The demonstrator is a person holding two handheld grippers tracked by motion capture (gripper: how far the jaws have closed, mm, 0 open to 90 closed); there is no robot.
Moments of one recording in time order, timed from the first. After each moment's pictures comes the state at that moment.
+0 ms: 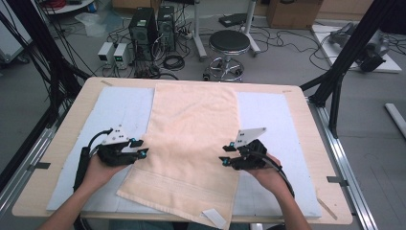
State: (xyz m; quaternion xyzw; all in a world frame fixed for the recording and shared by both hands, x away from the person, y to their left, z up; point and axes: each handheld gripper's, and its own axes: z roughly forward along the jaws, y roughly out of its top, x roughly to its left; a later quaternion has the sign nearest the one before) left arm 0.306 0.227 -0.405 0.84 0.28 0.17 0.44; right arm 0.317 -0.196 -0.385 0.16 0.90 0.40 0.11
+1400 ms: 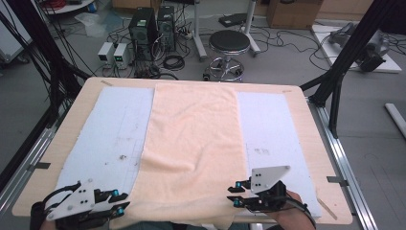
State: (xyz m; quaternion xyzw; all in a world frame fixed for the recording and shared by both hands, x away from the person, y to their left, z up) left arm 0.163 0.239 -0.357 0.85 0.20 0.14 0.46; right arm 0.212 -0.215 -0.360 0.09 0.90 0.42 0.05
